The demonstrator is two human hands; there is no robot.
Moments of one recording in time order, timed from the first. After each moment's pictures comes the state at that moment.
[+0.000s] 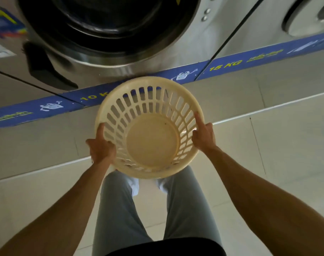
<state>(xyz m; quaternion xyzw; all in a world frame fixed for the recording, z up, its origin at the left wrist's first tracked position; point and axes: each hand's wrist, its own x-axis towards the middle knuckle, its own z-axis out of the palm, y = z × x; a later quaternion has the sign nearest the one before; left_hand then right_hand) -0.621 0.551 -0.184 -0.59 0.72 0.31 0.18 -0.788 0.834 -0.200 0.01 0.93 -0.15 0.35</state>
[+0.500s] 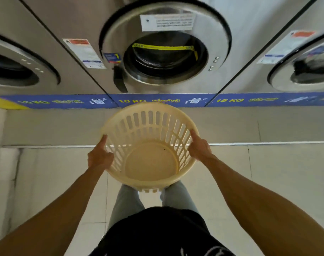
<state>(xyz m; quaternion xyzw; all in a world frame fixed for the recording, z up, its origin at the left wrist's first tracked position) -0.514 0.572 -0.005 -0.59 0.73 0.29 0.18 -0.750 0.819 -0.025 -0.13 0.90 -0.08 0.41</state>
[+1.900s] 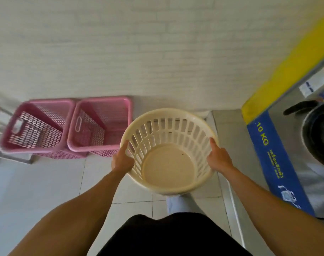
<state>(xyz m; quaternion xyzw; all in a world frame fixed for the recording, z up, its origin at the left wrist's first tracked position) 0.121 0.666 0.028 -0.91 0.20 0.29 -0.23 -0.158 0.450 0.040 -0.75 0.59 0.13 0.28</state>
